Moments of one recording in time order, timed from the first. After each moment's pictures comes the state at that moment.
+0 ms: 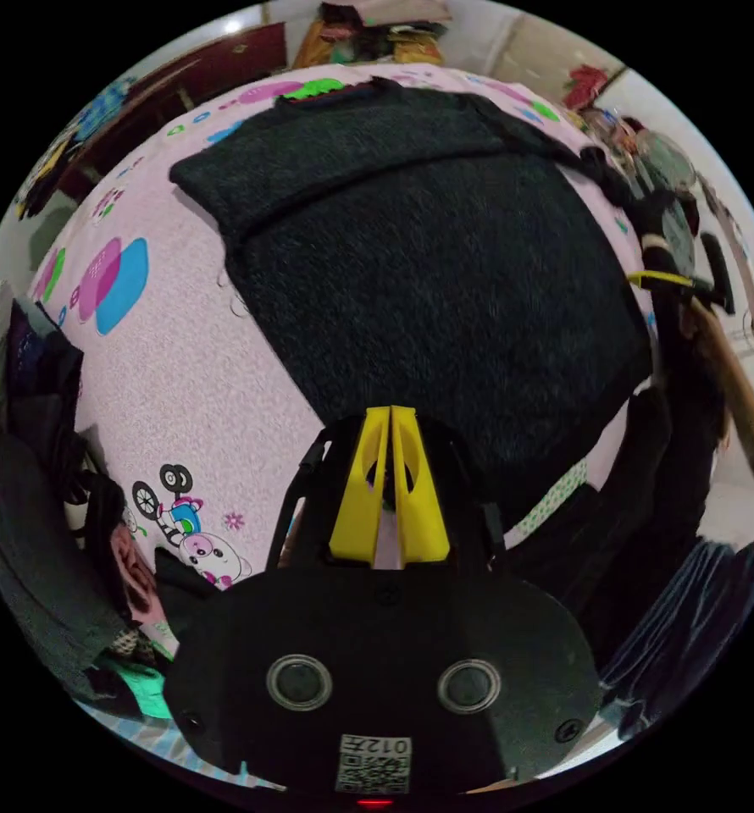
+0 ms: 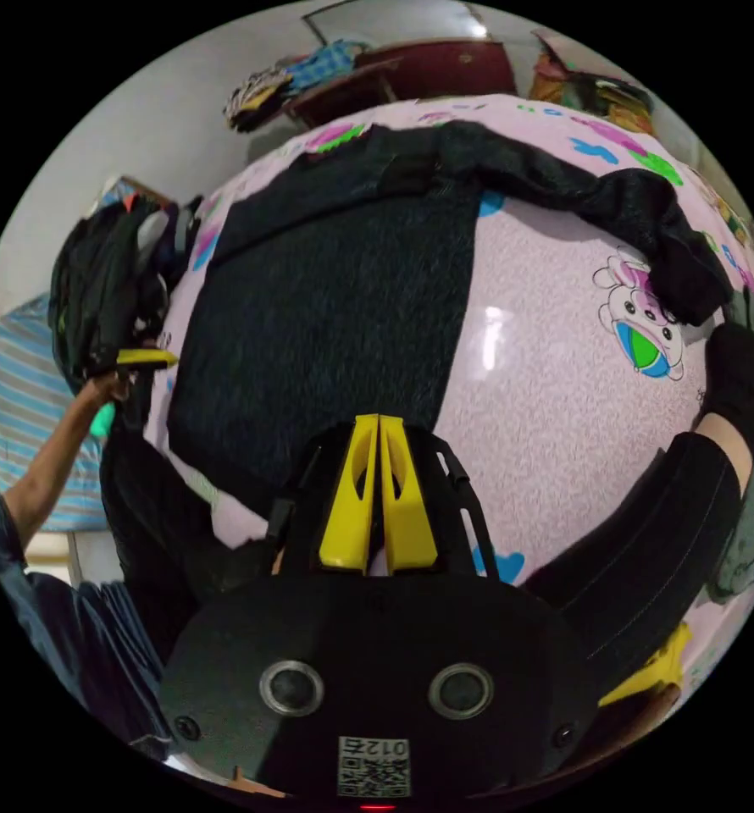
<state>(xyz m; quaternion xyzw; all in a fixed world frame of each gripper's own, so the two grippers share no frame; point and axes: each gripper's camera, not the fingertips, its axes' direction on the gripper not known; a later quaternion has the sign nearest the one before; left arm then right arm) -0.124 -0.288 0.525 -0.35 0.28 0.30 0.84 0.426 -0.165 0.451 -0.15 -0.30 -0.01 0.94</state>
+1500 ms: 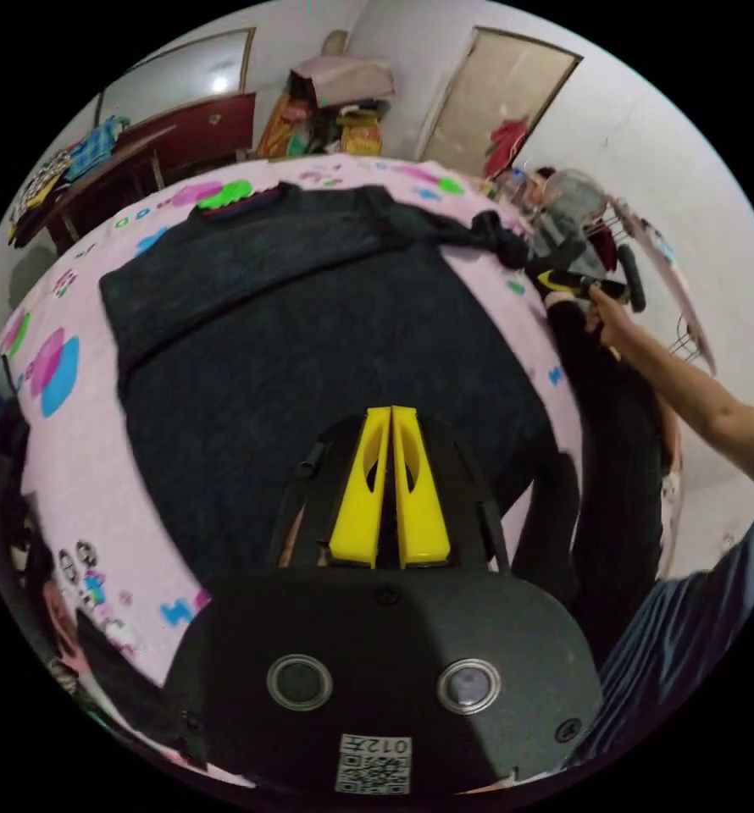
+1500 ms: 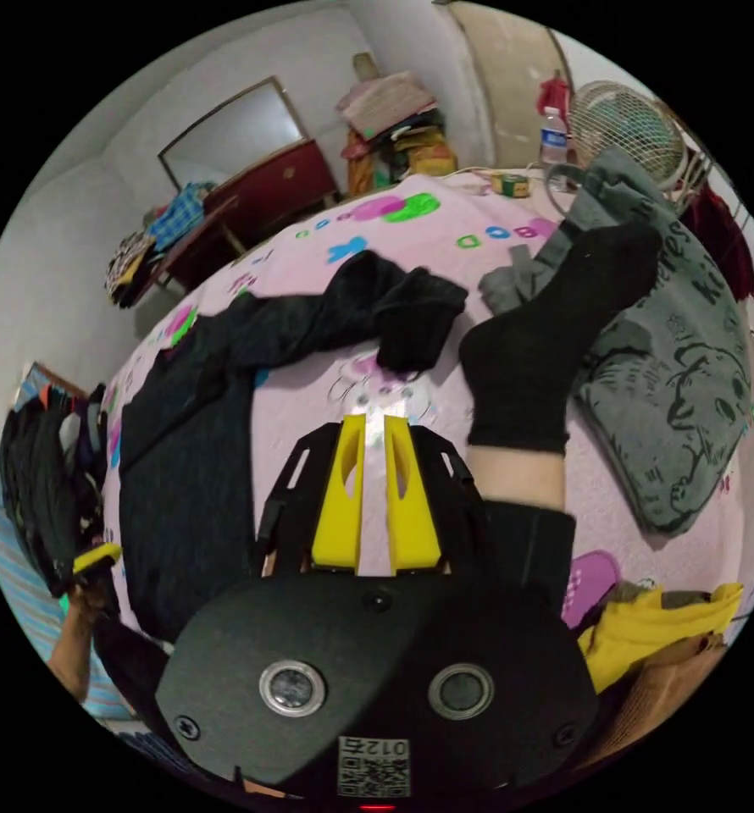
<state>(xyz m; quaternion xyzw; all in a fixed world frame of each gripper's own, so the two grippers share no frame) 0.179 -0.156 0.325 -0.19 0.43 0.21 0.86 0.759 -0.138 0.374 0.00 -0.15 0.26 0.95</state>
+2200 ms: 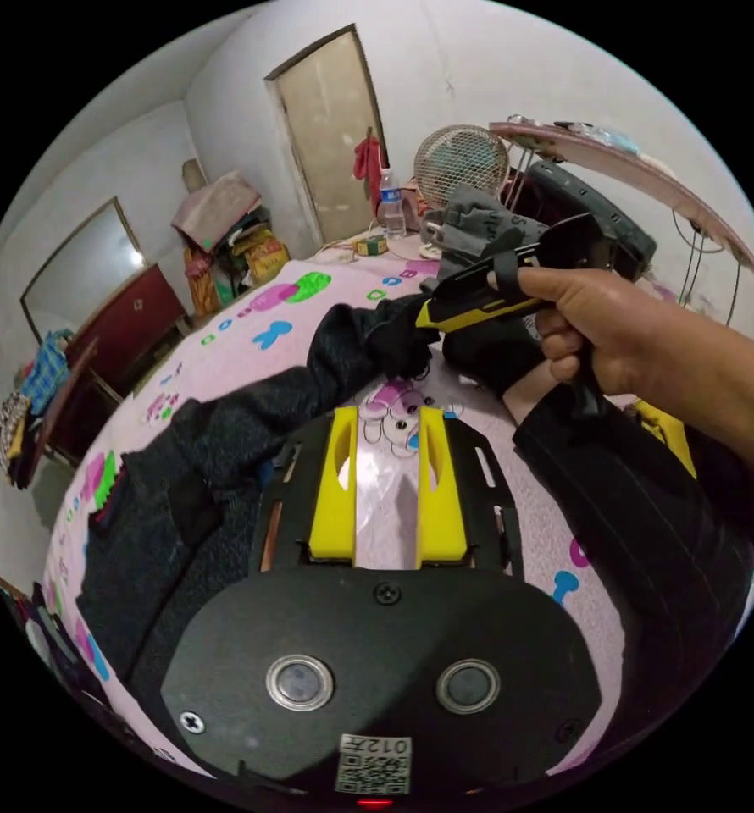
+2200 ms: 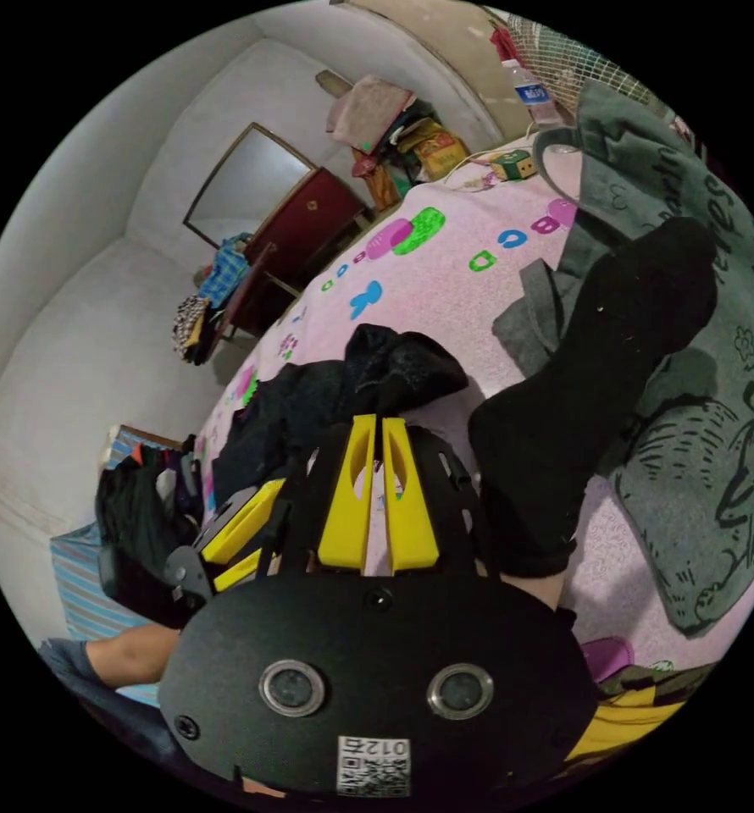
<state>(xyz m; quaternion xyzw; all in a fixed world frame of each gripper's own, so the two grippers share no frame) 0.492 -0.175 0.176 0.05 0.38 0.38 0.84 0.943 -0.128 0.388 0.03 -0.32 0.32 0.89</state>
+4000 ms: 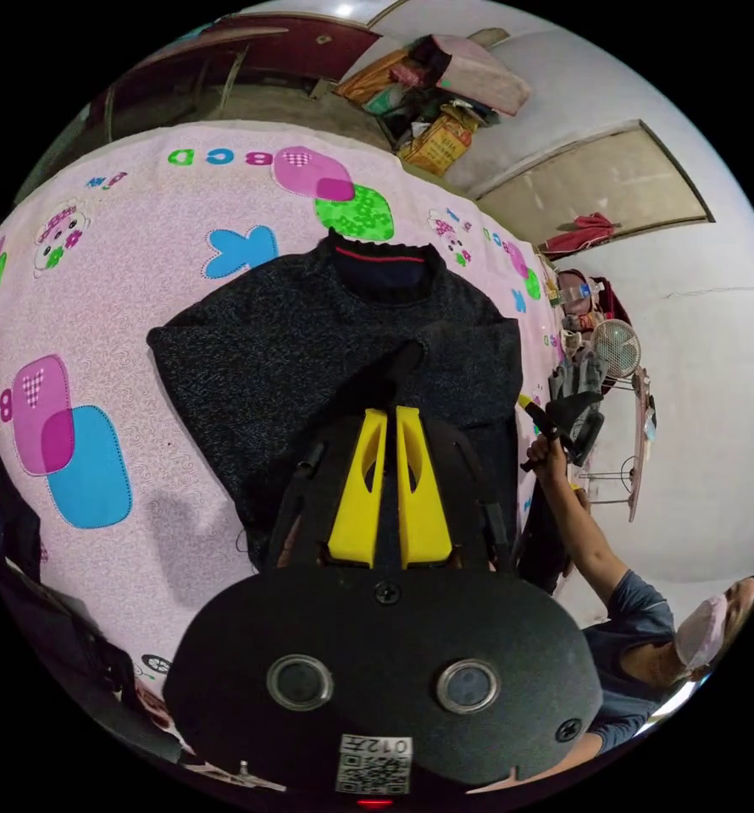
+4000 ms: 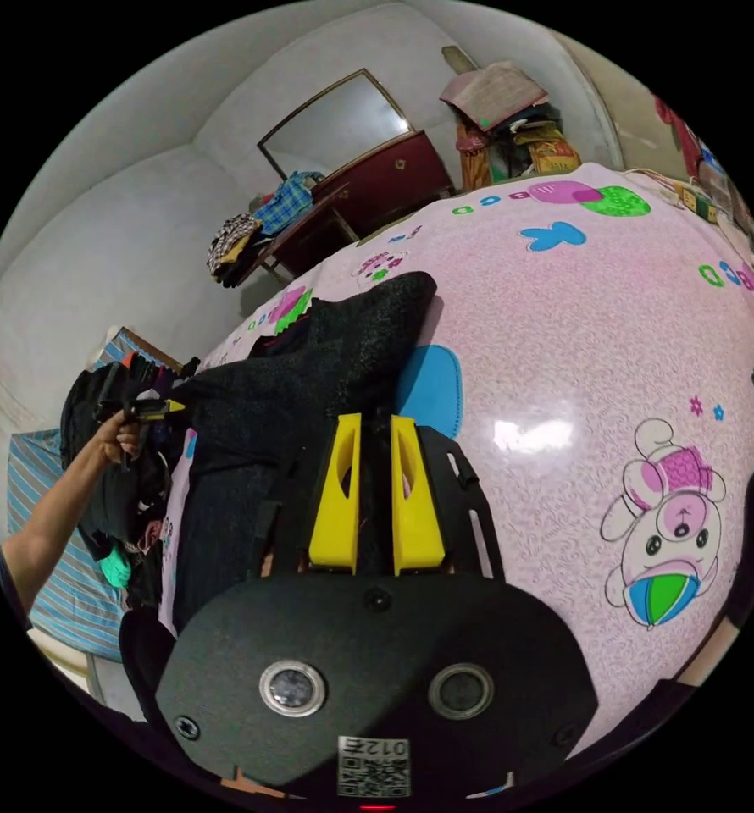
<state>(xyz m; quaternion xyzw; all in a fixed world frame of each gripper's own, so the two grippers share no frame) -0.100 -0.639 0.737 -0.35 0.47 0.06 0.81 0.725 -0.314 0.528 0.06 -0.32 0.17 0.93</state>
